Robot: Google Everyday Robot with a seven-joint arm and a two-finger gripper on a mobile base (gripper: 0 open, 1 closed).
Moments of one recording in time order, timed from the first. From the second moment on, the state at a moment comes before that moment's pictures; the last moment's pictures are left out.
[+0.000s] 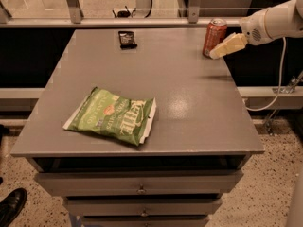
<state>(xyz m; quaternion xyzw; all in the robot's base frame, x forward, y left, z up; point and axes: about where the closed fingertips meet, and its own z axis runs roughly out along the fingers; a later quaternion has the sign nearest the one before) 0.743 -0.274 0.911 -0.39 0.80 0.09 0.45</state>
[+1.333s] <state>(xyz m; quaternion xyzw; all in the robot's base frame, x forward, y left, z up) 0.791 -0.247 0.905 -0.31 0.77 0.20 0.52</state>
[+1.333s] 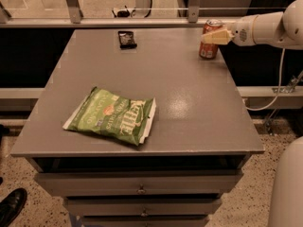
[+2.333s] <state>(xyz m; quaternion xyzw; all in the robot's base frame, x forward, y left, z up) 0.693 -0.167 0.963 -0.45 0.68 0.28 0.51</state>
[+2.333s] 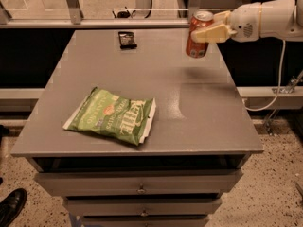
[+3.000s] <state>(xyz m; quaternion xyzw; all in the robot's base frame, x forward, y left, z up) 0.575 -0.085 0.934 -0.57 0.60 0.34 0.45</state>
